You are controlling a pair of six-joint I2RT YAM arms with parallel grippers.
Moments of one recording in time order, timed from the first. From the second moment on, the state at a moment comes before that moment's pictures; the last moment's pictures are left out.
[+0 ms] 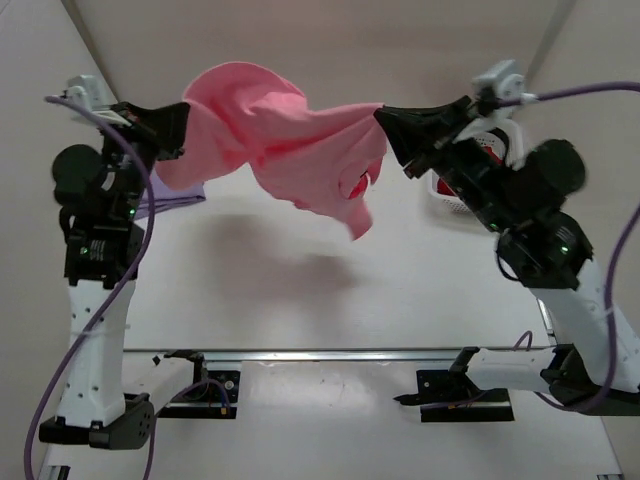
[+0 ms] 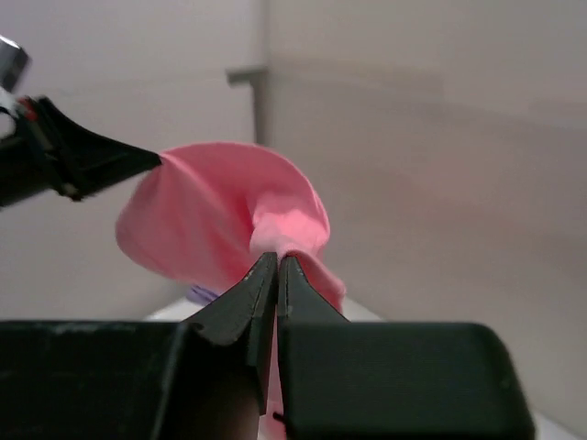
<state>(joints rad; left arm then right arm) -0.10 1.06 1.50 -0.23 0.14 -0.52 0.78 1.19 1.78 -0.27 0.03 -0.01</state>
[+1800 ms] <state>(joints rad) 0.05 1.49 0.71 0.07 0.13 -0.78 0.26 1.53 1.17 0.00 -0.31 0.40</state>
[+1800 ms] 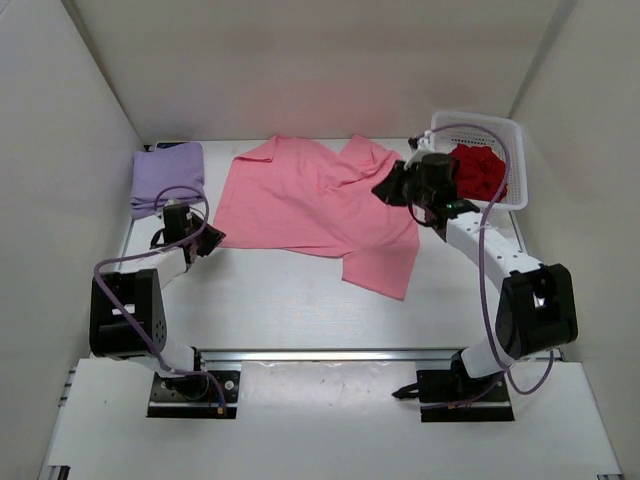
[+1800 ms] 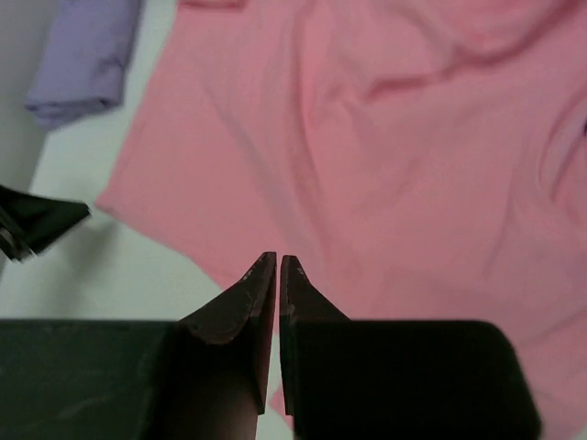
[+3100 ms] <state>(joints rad) 0.07 1.60 0.67 0.23 0.03 -0.92 0.15 0.86 0.17 -0.02 -0.19 0.68</state>
